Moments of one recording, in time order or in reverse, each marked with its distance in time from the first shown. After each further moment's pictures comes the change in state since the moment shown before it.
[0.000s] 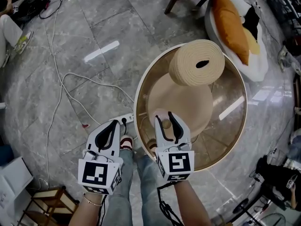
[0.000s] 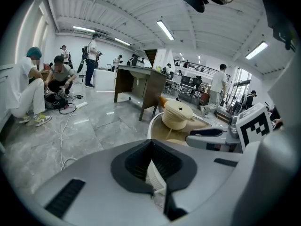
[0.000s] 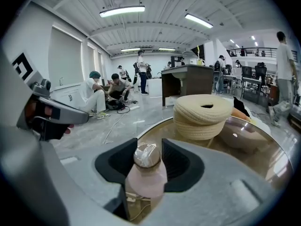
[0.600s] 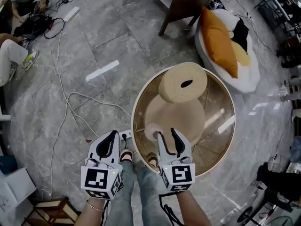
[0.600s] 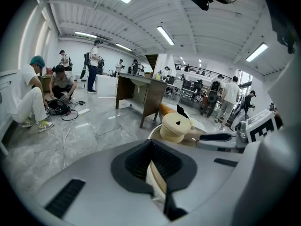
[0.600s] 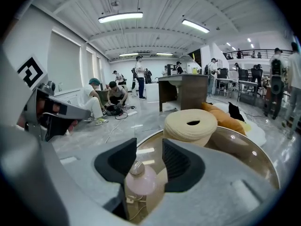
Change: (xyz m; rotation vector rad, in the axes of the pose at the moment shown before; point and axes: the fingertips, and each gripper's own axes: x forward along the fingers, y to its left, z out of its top) left arm -0.027 -0.017 0.055 -0.004 -0.050 0.022; right arm -0.052 -0.020 0.044 0.023 -0.045 -0.022
